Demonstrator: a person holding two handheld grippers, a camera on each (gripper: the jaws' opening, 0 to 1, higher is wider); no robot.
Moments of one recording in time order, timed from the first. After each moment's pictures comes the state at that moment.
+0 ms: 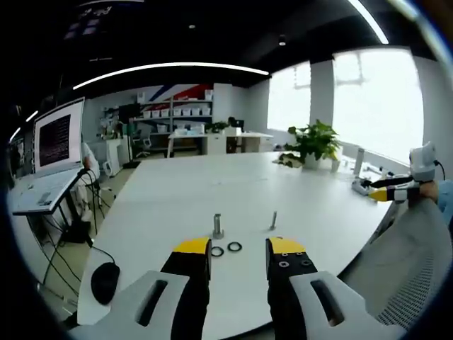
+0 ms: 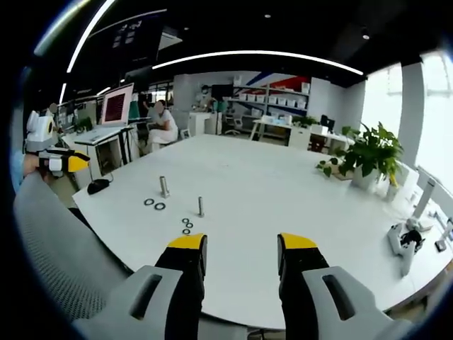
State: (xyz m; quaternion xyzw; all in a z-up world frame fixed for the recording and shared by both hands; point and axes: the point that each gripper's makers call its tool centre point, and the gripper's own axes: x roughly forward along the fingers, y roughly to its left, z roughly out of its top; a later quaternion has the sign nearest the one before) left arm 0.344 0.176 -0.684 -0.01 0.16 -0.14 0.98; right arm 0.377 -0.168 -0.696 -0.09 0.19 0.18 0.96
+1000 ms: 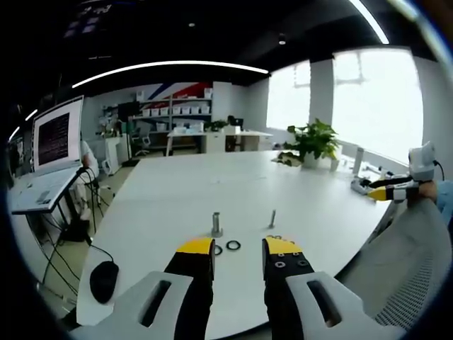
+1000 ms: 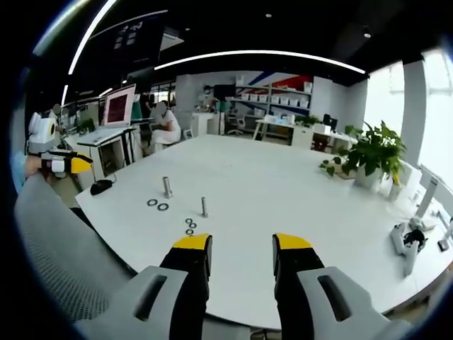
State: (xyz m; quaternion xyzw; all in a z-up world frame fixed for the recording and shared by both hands) left arm 0.344 0.175 -0.686 -0.01 0.17 -0.14 0.98; right arm 0.377 -0.165 -0.697 -0.08 0.19 0.19 0.96
